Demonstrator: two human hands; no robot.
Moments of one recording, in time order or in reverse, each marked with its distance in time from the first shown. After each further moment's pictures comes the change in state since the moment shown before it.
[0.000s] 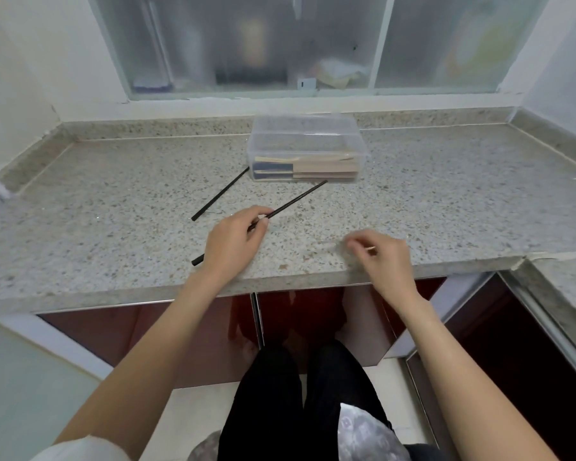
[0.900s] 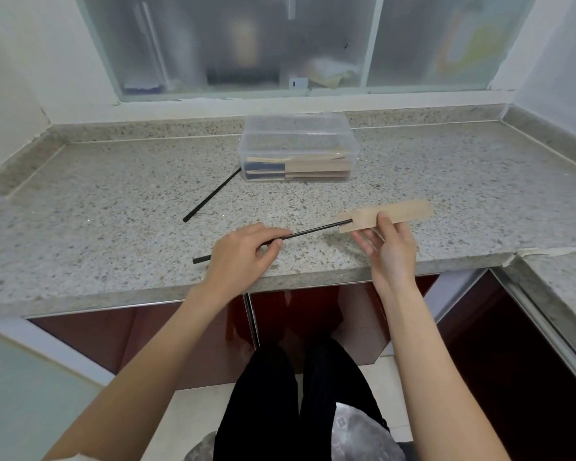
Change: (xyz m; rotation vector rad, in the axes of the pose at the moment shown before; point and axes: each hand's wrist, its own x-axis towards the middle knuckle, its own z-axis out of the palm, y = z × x) left_hand -0.018 0.023 0.007 0.023 -0.003 0.210; right_hand 0.015 -0.018 -0.005 1.257 0.371 0.682
